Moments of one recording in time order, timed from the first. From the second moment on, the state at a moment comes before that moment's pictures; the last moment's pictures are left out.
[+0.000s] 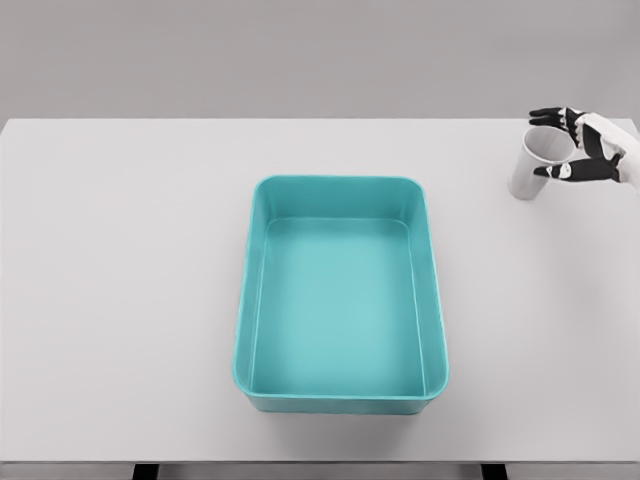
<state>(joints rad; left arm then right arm) 0.06 0.00 -0.17 -0.11 0.10 0.02 -0.06 -0.80 -0.61 0.52 -0.56 -0.40 -0.42 0.61</state>
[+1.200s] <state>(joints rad) 0.06 0.00 -0.17 -0.11 0.10 0.02 -0.06 -0.80 -0.63 0.52 -0.78 -0.34 -0.42 0.61</state>
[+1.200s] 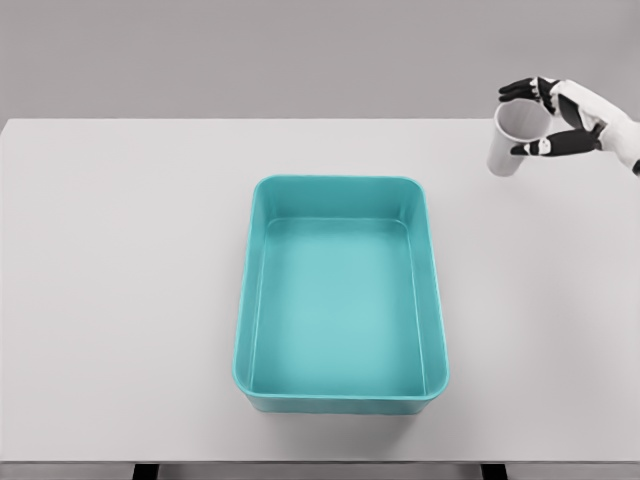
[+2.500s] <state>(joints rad) 0.06 0.00 -0.17 -0.11 0.10 0.02 -0.06 -0.80 -0.60 0.64 -1.55 0.05 -0.34 0.61</state>
